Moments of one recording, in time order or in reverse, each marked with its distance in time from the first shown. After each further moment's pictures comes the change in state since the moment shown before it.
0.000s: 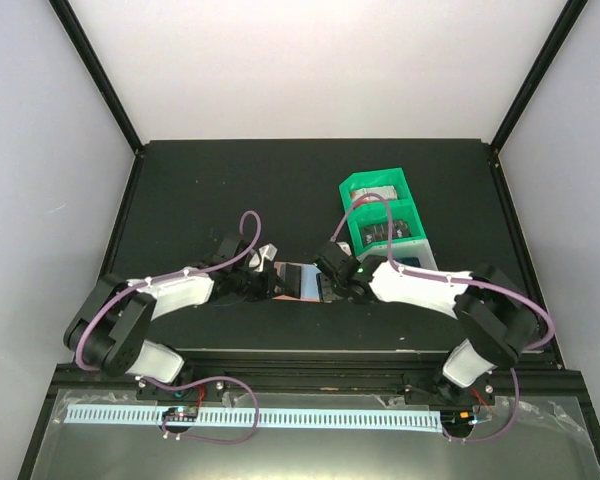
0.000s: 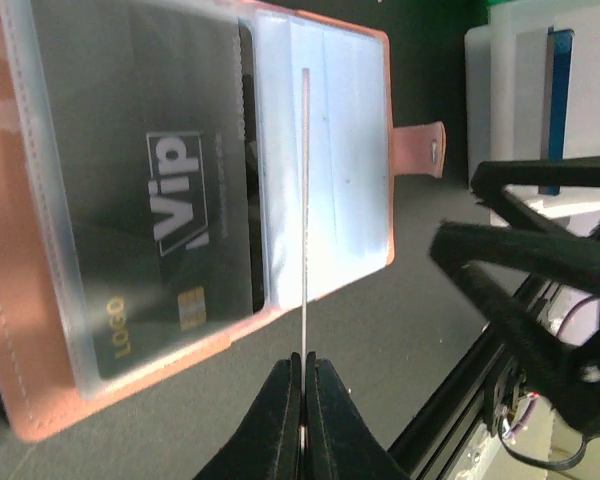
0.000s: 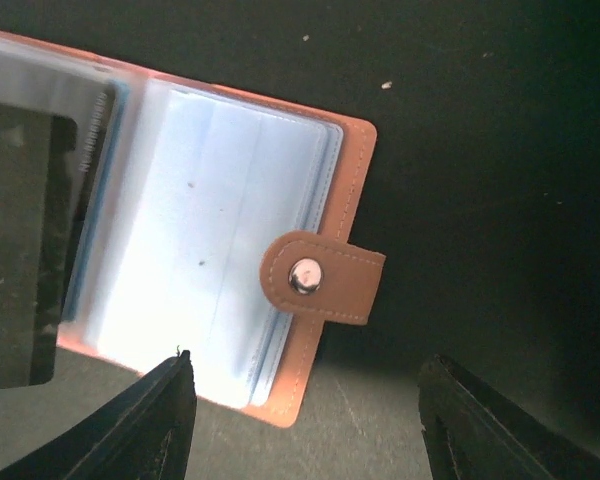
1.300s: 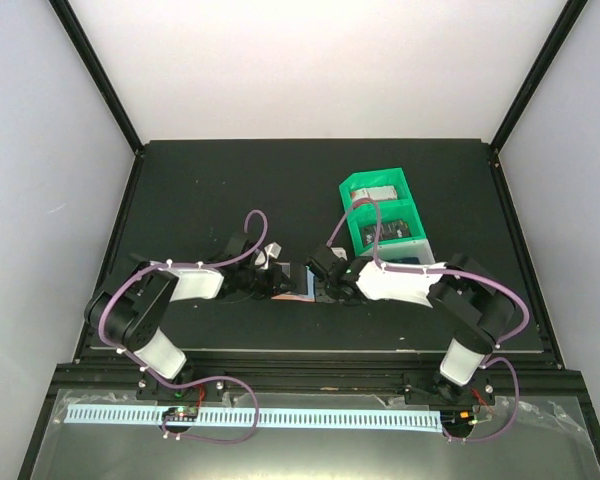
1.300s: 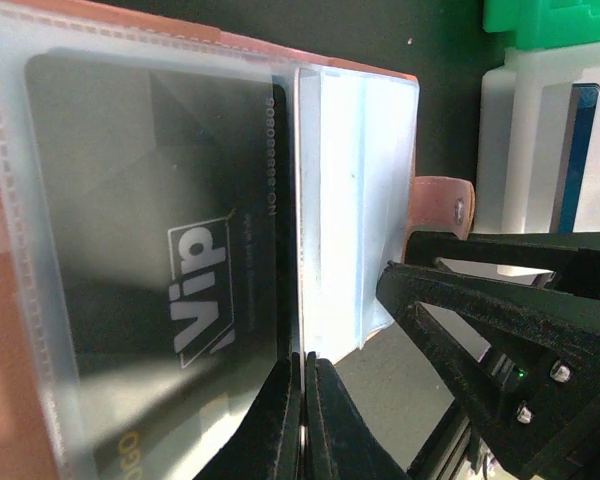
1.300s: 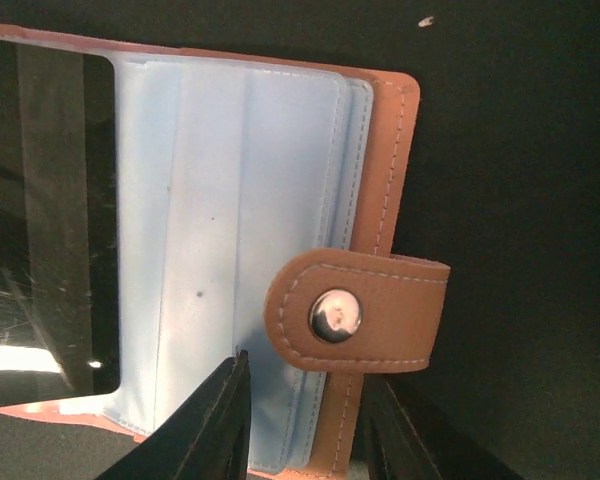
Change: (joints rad) left arm 0.000 0.180 0.017 0.199 0.018 -0.085; right arm 0.007 0.173 0.047 0.042 -0.018 0.110
